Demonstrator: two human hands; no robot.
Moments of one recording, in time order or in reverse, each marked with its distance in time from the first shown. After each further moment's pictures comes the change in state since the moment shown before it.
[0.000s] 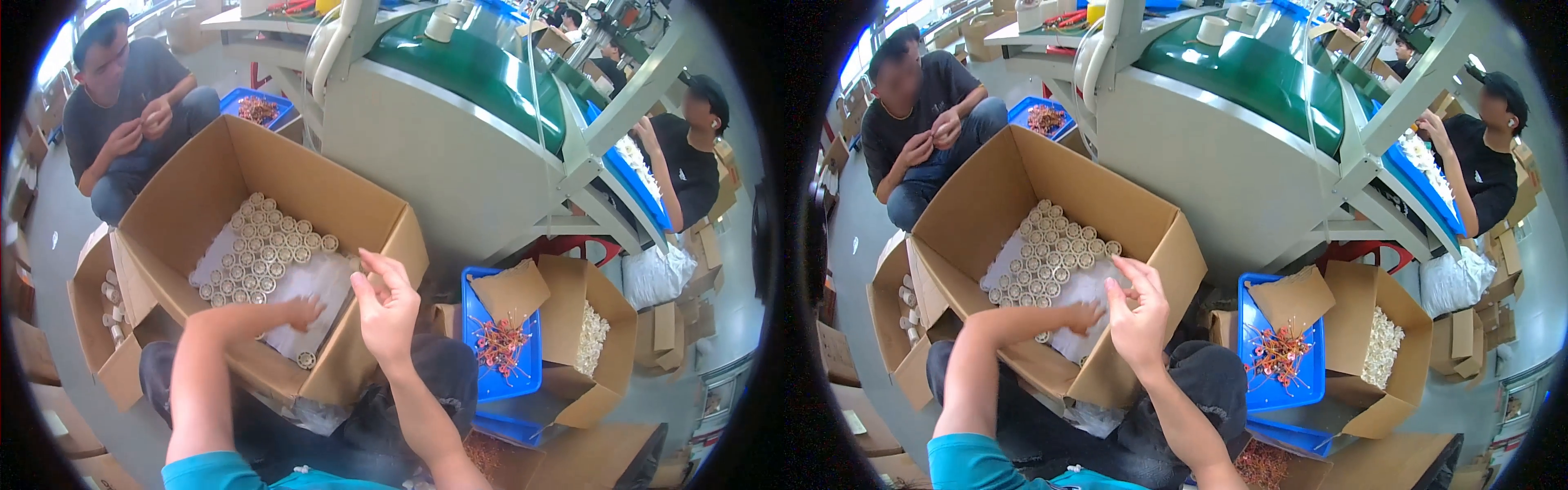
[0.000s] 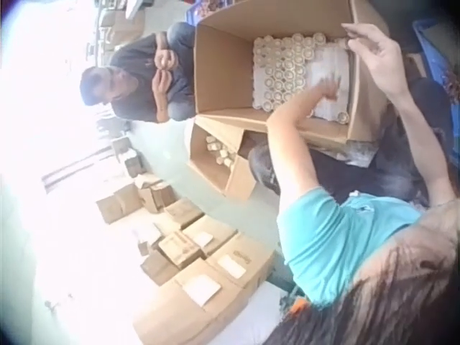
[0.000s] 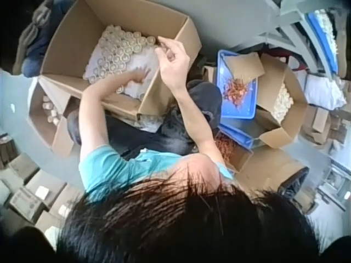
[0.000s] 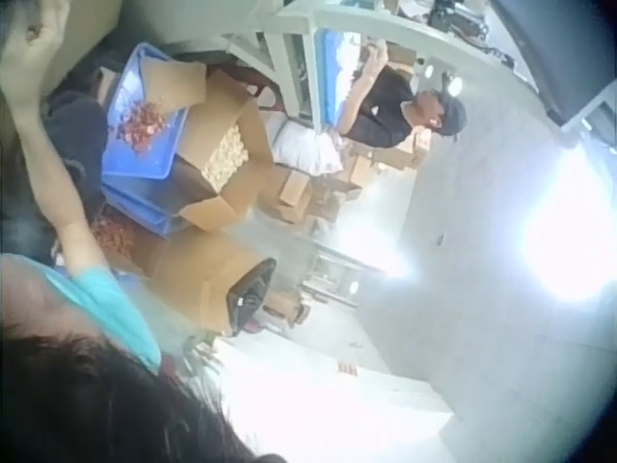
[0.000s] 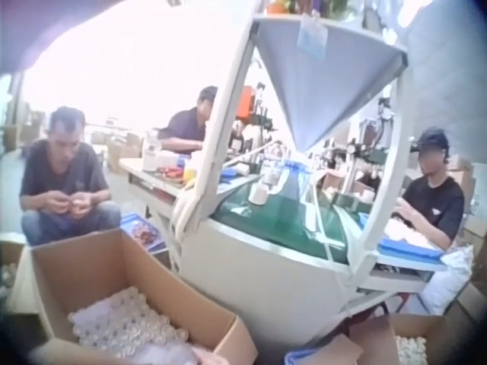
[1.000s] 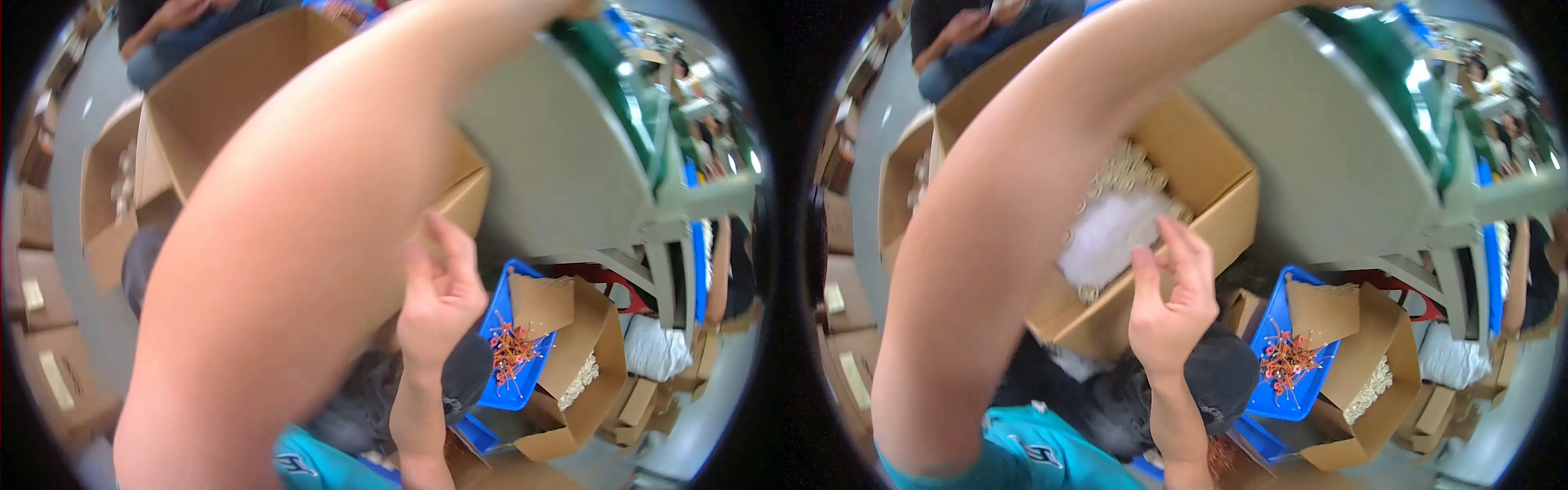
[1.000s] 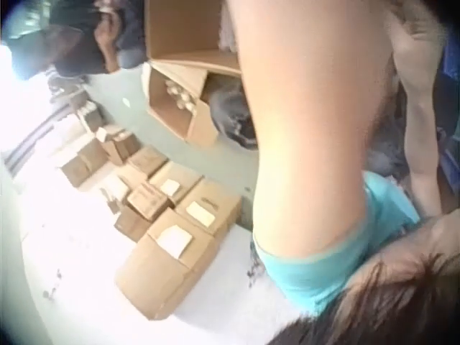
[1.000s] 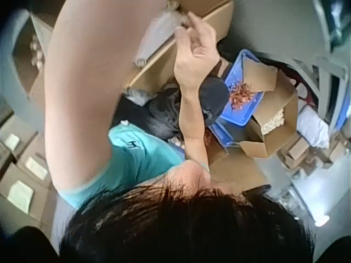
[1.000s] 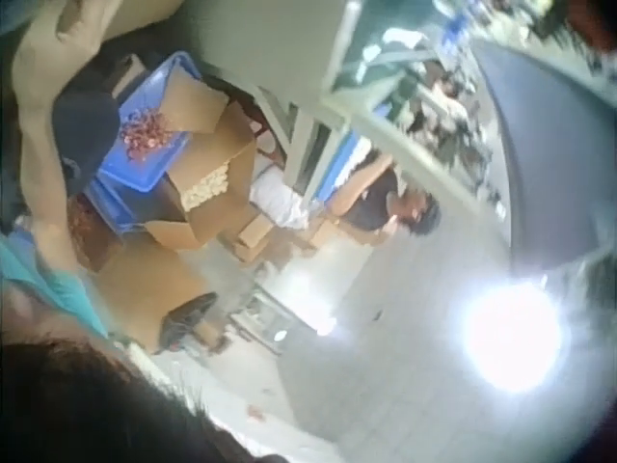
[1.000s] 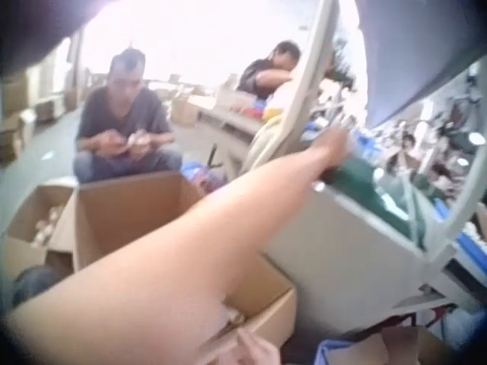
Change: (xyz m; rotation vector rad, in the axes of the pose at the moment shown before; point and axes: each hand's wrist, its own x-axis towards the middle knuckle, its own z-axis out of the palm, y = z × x) left_hand -0.124 -0.070 -0.342 -0.203 1.706 -0.086; right_hand -0.005 -0.012 0.014 0.132 -0.046 0.117
